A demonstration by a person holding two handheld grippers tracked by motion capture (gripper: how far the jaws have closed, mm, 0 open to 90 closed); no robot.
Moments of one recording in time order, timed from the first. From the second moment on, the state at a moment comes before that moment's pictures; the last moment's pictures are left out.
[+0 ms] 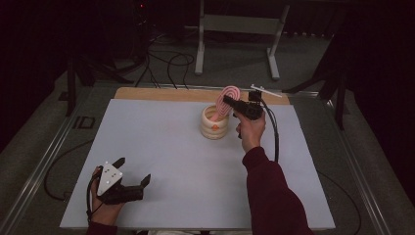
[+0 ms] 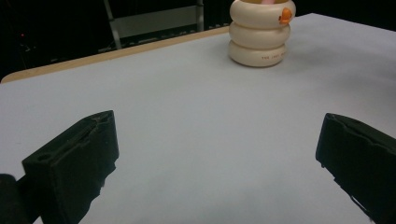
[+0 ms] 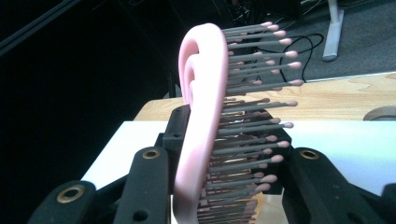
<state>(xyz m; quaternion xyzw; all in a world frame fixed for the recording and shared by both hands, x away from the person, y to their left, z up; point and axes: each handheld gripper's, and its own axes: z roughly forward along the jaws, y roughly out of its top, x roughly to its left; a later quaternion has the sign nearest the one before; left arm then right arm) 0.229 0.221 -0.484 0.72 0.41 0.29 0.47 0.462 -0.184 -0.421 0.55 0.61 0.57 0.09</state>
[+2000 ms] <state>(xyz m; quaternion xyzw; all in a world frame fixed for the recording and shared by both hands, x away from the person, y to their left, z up) 0.229 0.219 -0.485 0.73 0.40 0.29 0.47 0.460 -0.201 -0.428 0.55 0.63 0.54 0.09</state>
